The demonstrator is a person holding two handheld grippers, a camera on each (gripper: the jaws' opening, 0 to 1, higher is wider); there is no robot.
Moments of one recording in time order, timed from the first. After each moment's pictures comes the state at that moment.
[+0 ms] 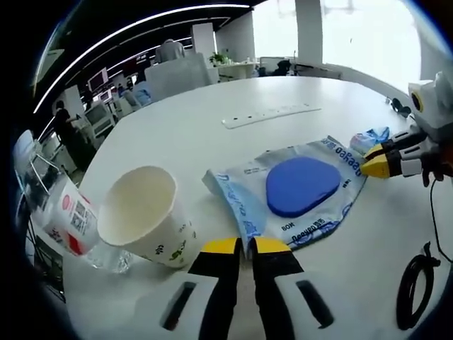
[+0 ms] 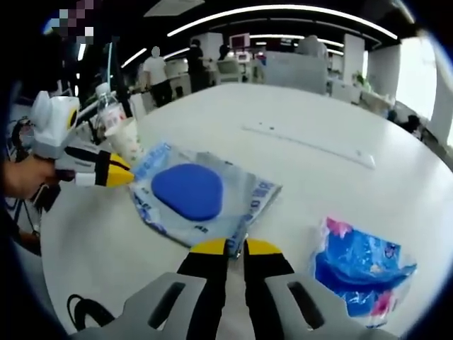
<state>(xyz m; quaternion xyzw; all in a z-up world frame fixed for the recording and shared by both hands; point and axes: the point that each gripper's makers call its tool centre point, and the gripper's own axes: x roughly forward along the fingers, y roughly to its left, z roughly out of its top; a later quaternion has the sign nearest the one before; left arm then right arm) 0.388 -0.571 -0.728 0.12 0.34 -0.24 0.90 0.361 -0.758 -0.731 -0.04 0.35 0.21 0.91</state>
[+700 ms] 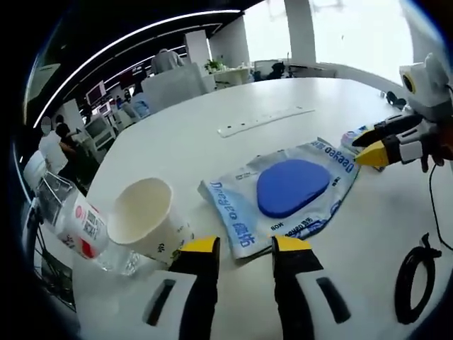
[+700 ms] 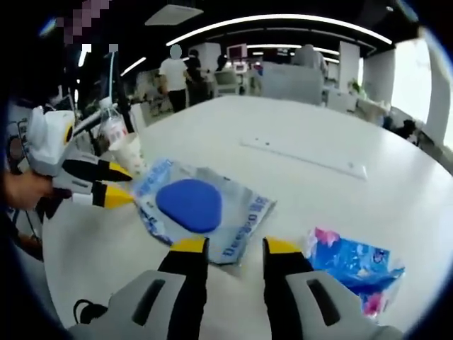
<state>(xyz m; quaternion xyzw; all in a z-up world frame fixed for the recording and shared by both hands) 0.375 -0.576 -0.714 0.15 0.32 -0.24 0.90 0.359 -0.762 -0.703 -0.03 0.31 0.21 0.93</state>
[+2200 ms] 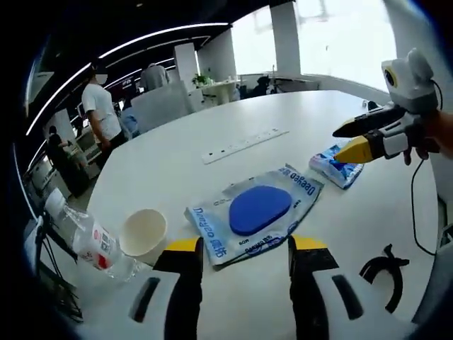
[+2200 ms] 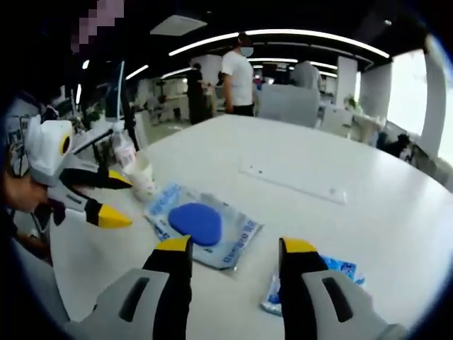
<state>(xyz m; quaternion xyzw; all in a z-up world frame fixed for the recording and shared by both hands) 0.341 -0.602 -0.659 0.14 0.28 -0.29 0.90 0.340 -0.774 -0.637 -0.05 0.28 0.20 0.94</state>
